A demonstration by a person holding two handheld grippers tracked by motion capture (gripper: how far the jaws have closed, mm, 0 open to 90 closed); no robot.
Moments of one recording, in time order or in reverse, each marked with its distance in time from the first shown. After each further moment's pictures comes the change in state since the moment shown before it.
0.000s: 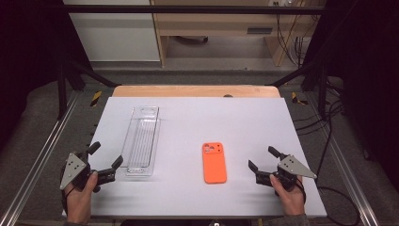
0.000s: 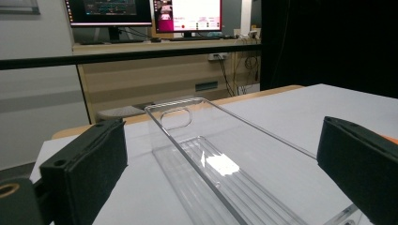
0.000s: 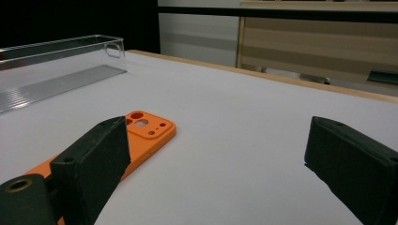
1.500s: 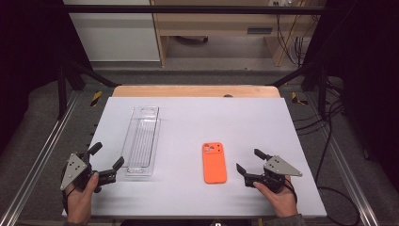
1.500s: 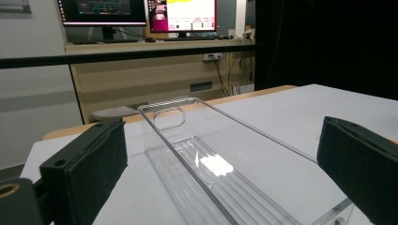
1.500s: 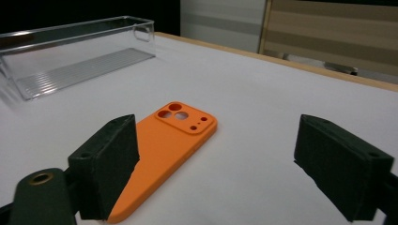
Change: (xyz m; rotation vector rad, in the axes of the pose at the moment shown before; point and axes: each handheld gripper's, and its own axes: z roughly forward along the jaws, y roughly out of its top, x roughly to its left) left arm -0.001 -0.001 0.000 -0.002 -0.022 -0.010; right arm 0.032 0.010 0.015 0.081 0.072 -0.032
